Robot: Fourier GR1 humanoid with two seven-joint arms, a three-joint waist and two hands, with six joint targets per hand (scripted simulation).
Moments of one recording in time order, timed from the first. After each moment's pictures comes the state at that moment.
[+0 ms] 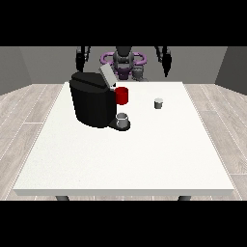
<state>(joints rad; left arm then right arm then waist) 0.00 0.06 -0.01 -1.57 -0.01 -0.03 -0.02 0.00 -0.09 0.00 -1.57 0.03 0.02 0.02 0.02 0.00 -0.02</state>
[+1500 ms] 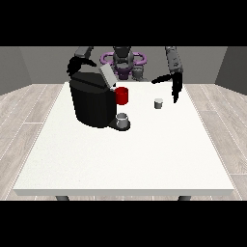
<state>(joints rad) -0.37 0.35 0.17 -1.05 -0.12 -0.14 -0.08 -0.09 -0.02 -0.02 -1.59 -0.02 -0.08 -0.08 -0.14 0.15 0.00</state>
